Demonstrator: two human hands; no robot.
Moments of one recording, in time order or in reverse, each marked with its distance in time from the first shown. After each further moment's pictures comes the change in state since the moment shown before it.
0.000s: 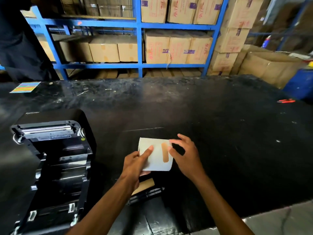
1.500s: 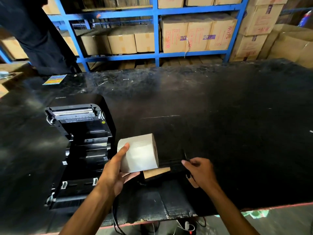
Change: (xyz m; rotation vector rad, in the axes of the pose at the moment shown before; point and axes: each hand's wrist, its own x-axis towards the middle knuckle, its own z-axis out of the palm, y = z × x) left_hand -0.050 -0.014 -0.093 -0.274 0.155 -0.113; right_hand -0.053 0.068 0.039 0.164 -0.026 0.228
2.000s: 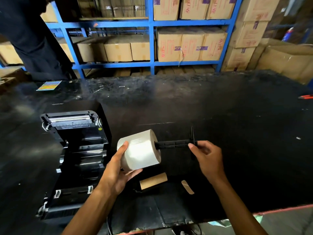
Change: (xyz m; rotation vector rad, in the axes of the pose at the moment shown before) left_hand 0.003 0.009 0.015 -0.117 -0.120 -0.023; right_hand 0.012 -0.052 -0.039 0.250 0.134 -0.187
